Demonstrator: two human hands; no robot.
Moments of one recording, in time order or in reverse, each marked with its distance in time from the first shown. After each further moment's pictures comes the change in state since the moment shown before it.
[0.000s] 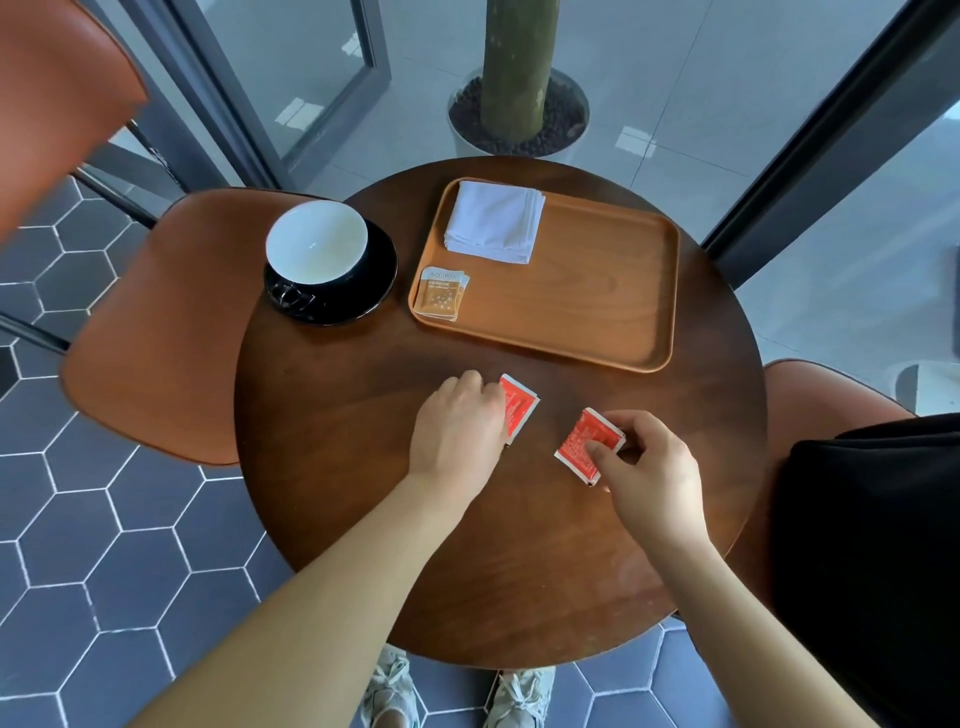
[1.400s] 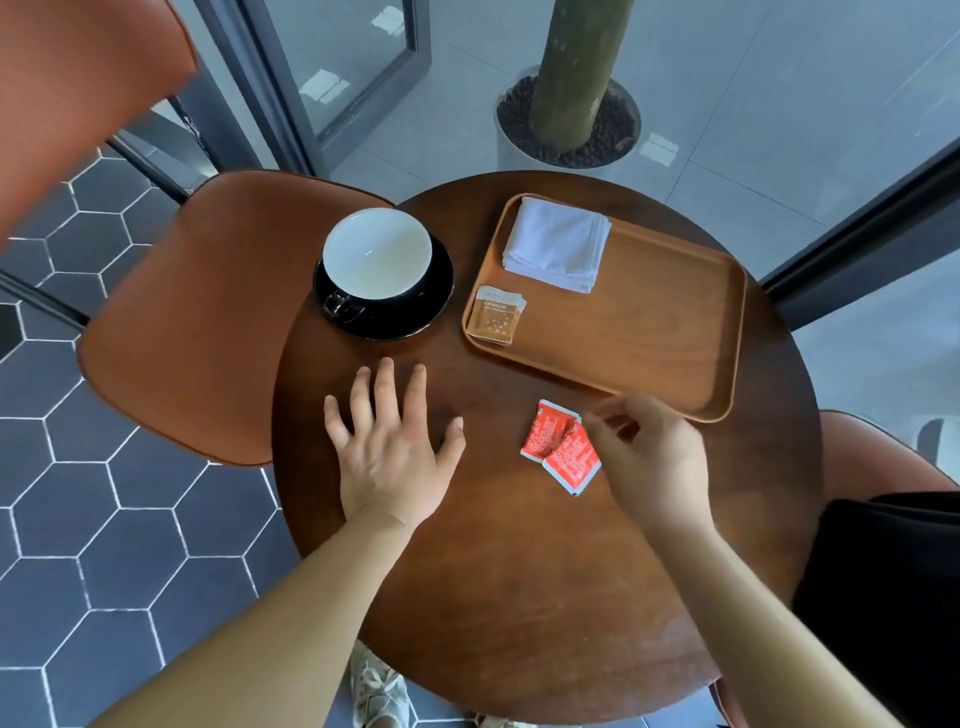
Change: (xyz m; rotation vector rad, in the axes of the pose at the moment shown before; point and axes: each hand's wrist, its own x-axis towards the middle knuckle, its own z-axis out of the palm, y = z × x) left_hand -0.014 -0.105 0.022 0.071 0.095 -0.341; right_hand 0.033 -0.078 0.035 -0.187 -0.030 -0.148
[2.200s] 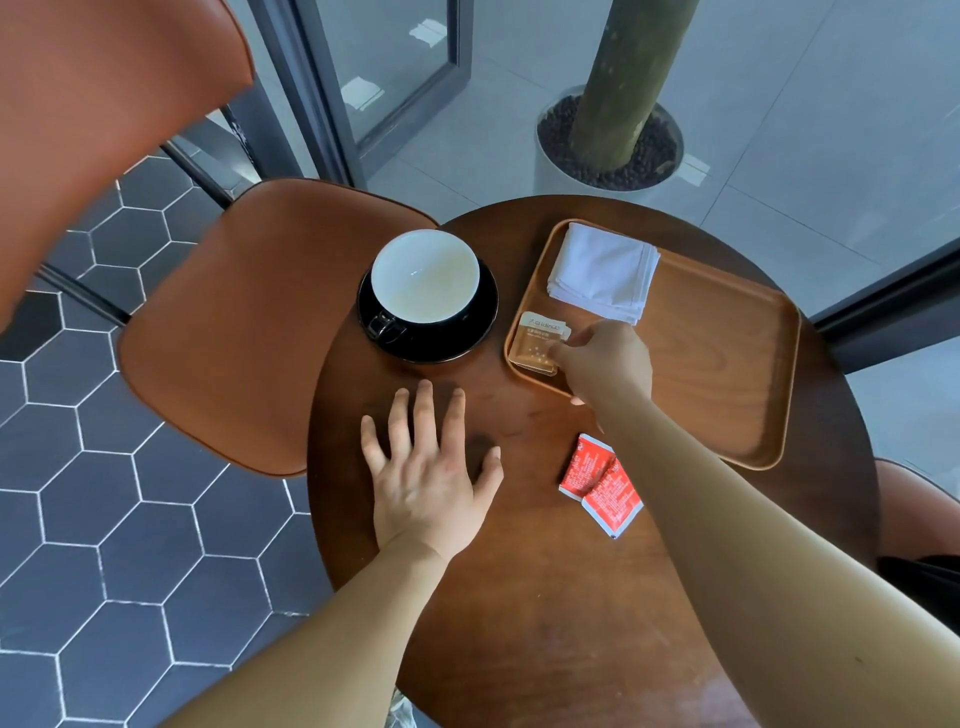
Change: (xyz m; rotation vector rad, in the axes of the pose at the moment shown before) left_hand 0.000 0.000 0.001 -0.009 0.010 -0.006; right_hand 0.106 -0.080 0.062 -0.042 -0.173 0.150
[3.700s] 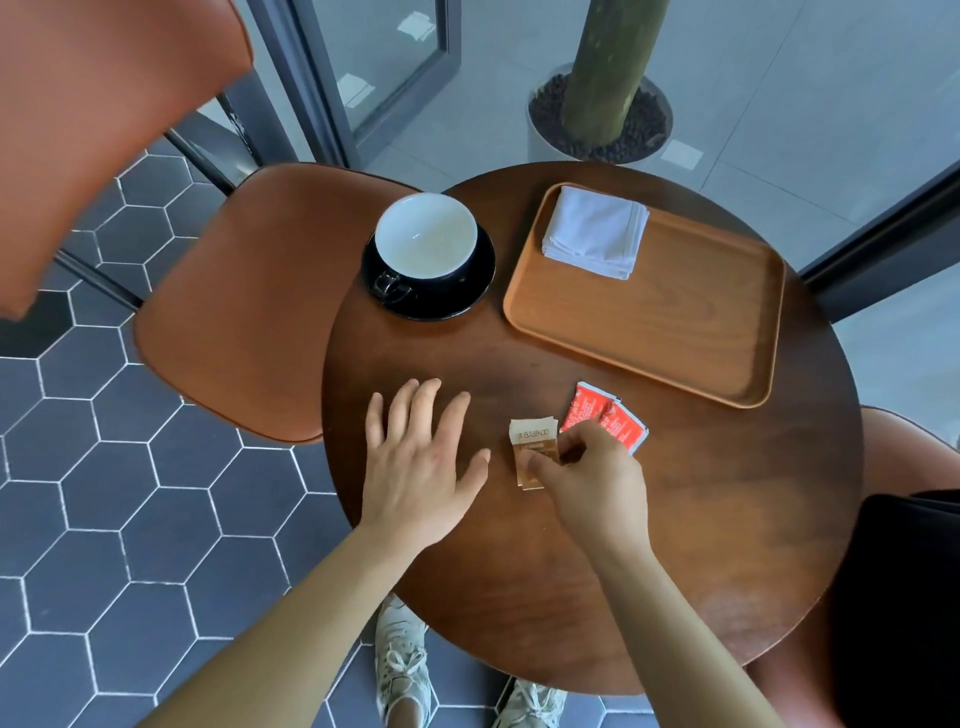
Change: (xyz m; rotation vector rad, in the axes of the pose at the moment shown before) left_hand -0.039 -0.033 -0.006 -0.053 0.019 0.227; right_hand -0.151 0.075 0.029 0.094 0.011 0.041
